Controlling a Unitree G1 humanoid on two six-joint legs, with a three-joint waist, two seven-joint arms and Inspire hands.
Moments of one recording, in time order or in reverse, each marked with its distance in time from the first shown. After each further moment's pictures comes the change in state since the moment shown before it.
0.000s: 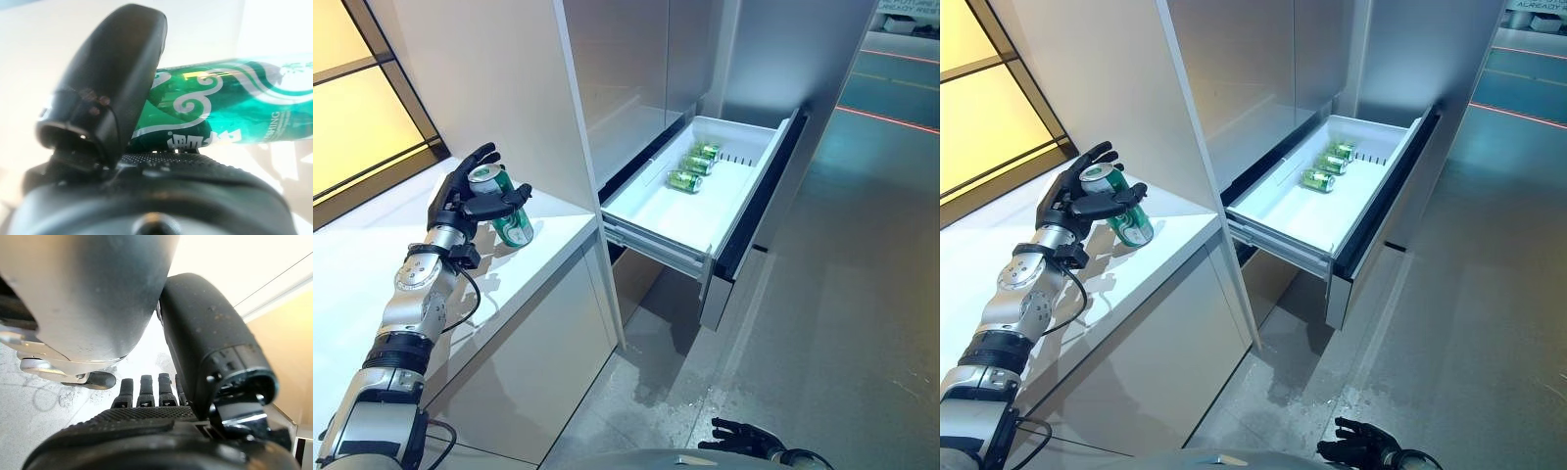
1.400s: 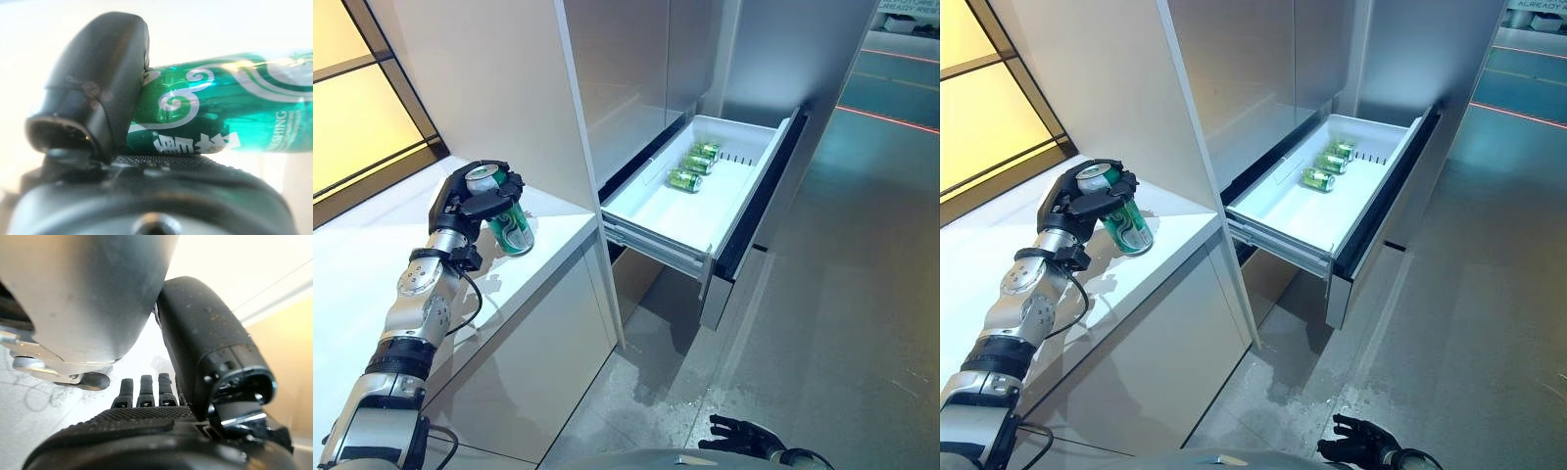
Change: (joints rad) left arm 0.054 -0.018 -0.003 -0.117 -0.135 -0.007 0.018; right arm 0.031 -0.014 0.045 -0.077 0.003 -0.082 0.017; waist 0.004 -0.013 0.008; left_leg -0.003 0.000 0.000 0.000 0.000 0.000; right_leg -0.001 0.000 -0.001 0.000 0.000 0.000
